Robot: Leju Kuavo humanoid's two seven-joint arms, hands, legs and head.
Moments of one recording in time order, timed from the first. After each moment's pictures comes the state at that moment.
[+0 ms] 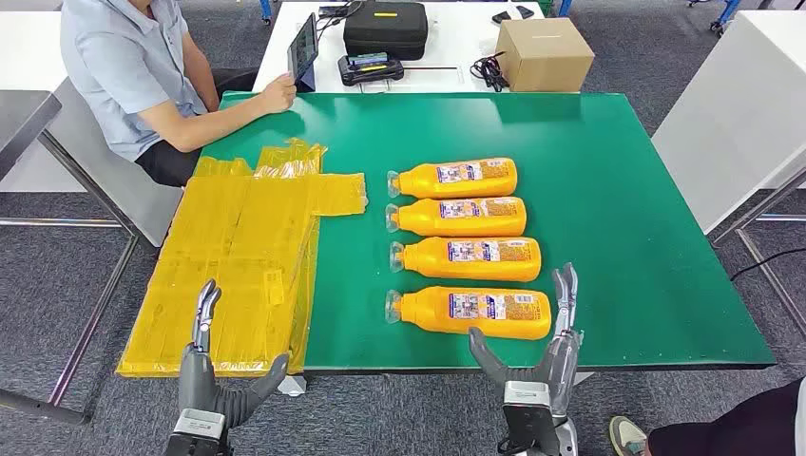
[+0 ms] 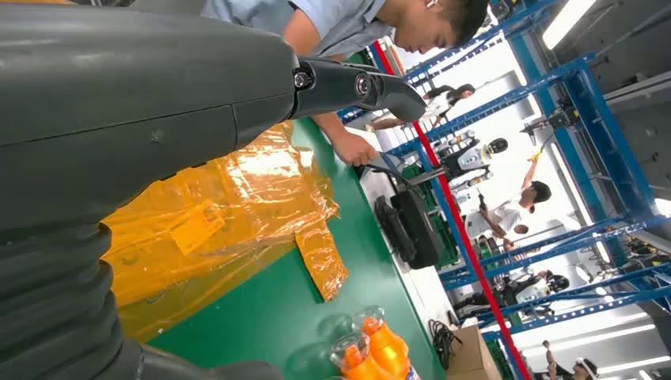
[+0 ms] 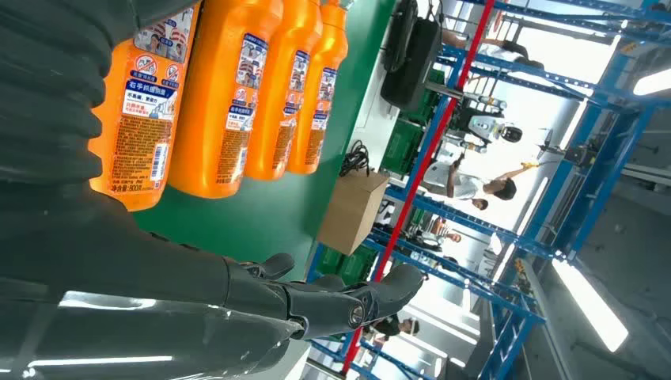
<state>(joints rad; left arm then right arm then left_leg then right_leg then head) 0.24 -0.18 -0.14 -1.59 -0.39 0.47 -0.61 0.23 0.20 0.23 -1.66 0.37 -0.55 -0.70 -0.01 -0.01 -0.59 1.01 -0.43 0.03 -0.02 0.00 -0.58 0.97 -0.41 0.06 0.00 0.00</state>
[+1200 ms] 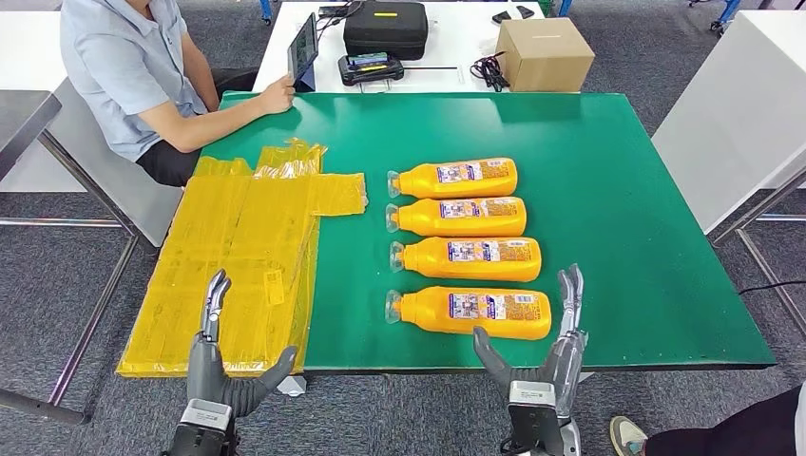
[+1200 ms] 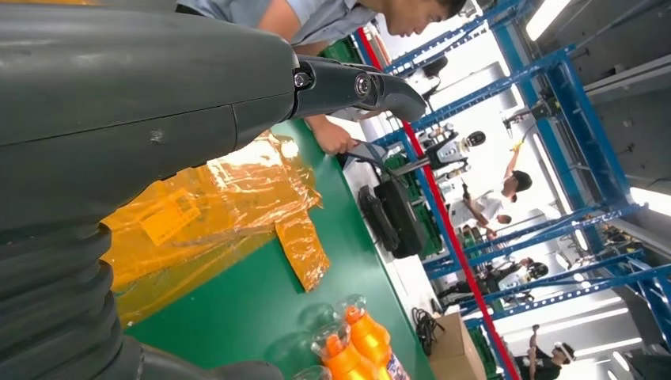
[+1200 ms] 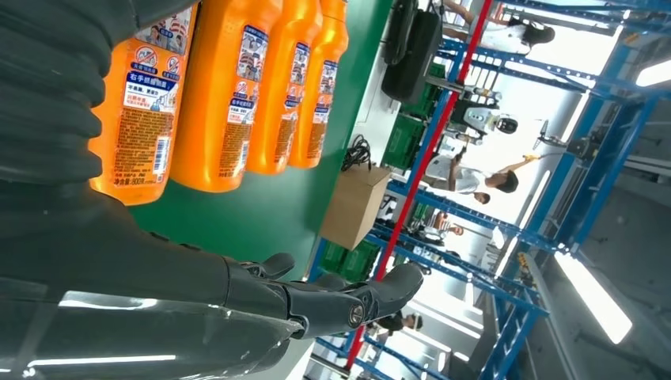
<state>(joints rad) 0.19 -0.19 -0.16 -1.56 -0.39 0.44 -0.61 0.24 0.19 0.23 -1.66 0.35 -0.57 -0.70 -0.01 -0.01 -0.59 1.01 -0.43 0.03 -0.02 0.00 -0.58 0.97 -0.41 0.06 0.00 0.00</state>
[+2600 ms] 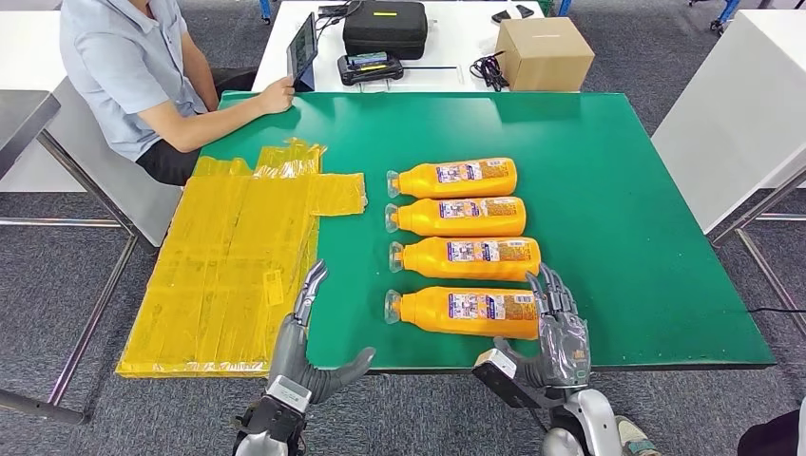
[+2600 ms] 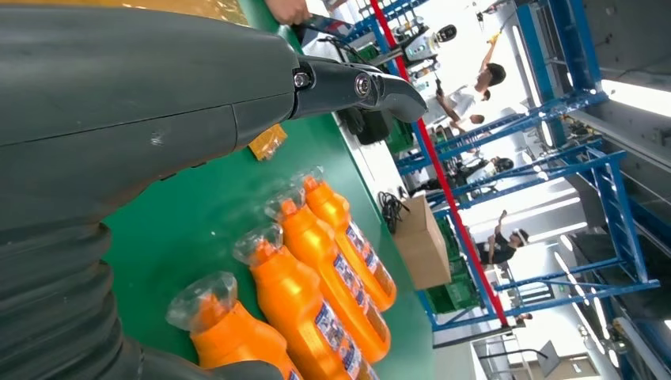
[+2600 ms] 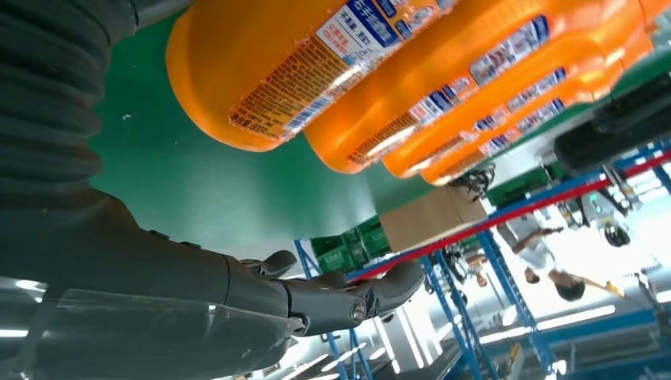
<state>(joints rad) 0.01 -0.20 -0.43 -1.32 -0.31 0.46 -0.60 0.08 -0.08 0.21 -1.36 0.89 -0.55 -0.36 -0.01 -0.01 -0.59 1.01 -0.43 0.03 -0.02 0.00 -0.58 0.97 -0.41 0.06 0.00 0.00</state>
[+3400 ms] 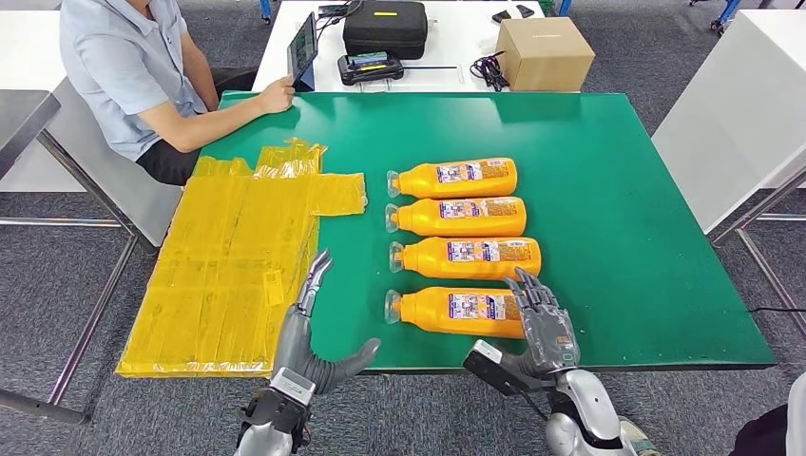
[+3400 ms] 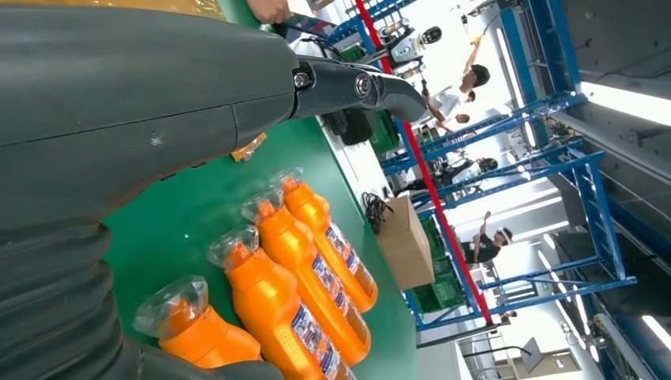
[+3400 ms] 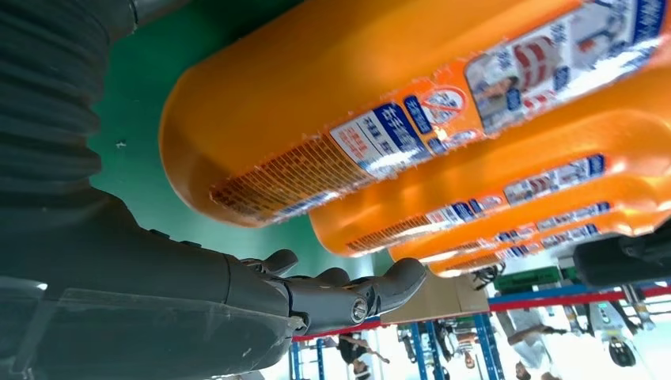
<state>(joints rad) -0.03 -0.20 -0.45 -1.31 -0.30 0.47 -0.59 -0.01 -0.14 0.26 -1.27 0.96 -0.35 -0.27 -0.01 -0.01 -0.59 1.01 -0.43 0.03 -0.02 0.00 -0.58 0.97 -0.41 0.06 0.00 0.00</state>
